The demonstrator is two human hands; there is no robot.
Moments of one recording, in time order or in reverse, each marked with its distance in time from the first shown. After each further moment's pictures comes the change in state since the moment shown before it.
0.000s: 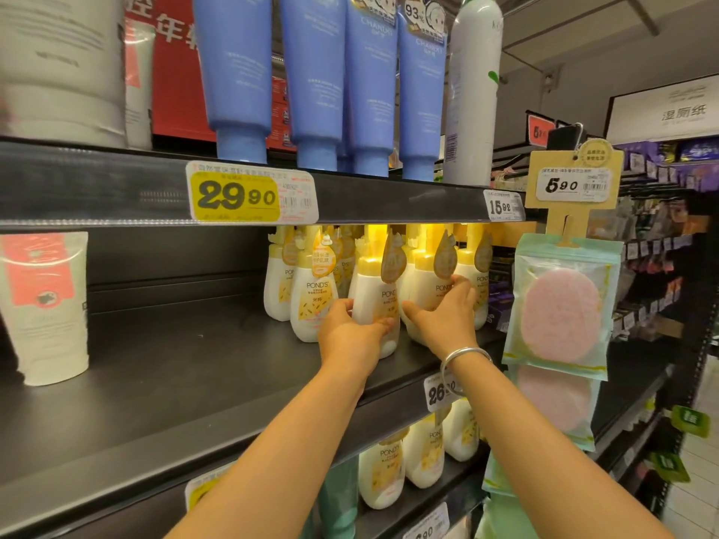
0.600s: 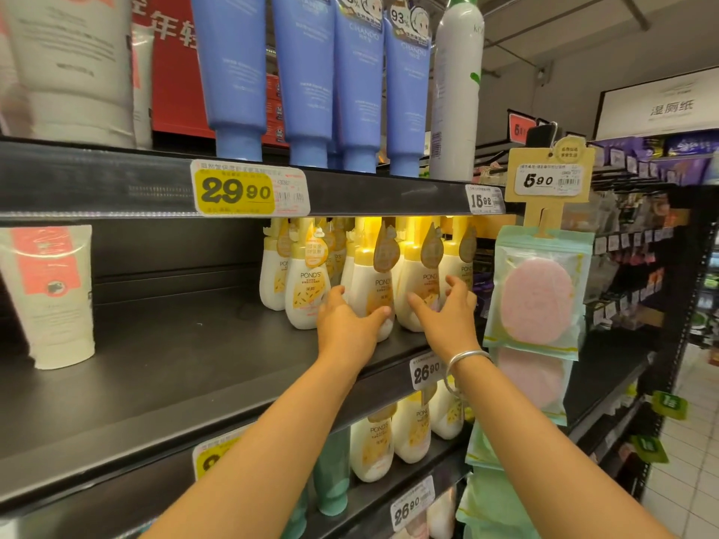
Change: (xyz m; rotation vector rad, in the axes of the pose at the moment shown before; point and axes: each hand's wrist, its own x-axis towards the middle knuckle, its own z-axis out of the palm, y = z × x) left_hand -0.016 0.005 -0.002 0.259 -0.005 0.087; right_hand -0.030 0.001 -0.026 0.078 -0.025 0.034
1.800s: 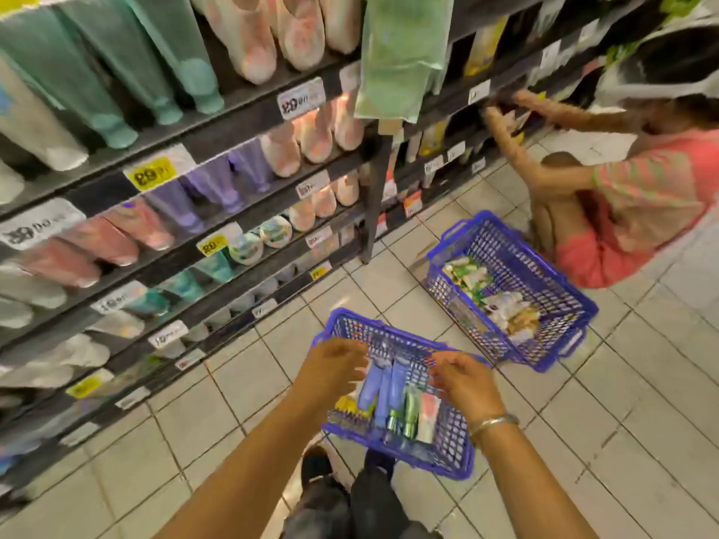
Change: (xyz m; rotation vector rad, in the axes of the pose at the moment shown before) left_hand -0.506 -0.261 0.089 -0.181 -0.541 -1.119; right_hand -0.518 0.341 -0.219 0.060 -0.363 1.135
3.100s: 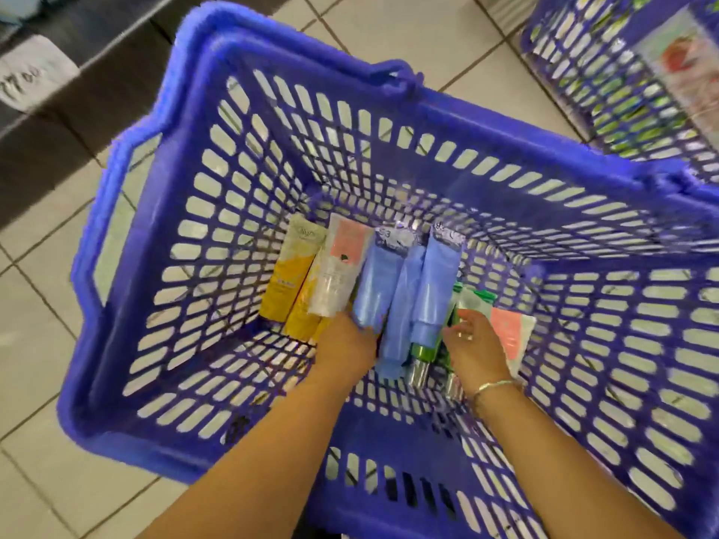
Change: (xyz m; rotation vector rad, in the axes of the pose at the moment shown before) left_hand 0.452 -0.459 0.048 0.631 0.204 -0.278; right_hand 0.366 0.466 0.068 -0.341 0.060 0.229
